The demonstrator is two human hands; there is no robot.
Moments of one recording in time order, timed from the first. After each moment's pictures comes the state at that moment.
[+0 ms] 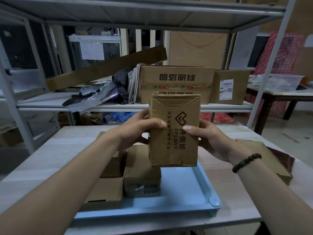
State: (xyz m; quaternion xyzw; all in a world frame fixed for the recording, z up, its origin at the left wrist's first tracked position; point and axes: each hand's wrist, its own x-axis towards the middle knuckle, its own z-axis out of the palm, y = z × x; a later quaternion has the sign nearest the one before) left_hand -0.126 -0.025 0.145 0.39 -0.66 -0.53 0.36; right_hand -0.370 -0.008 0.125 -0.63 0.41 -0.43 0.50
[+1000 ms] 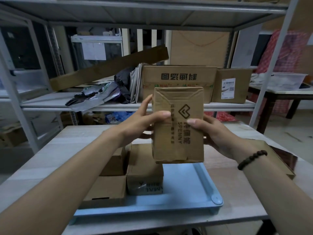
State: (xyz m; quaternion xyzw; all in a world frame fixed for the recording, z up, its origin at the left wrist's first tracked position) left_hand -0.125 -0.016 0.155 0.41 -0.68 -0.48 0.37; right_hand -0.369 -0.001 0.133 -0.64 0.42 -0.44 0.46
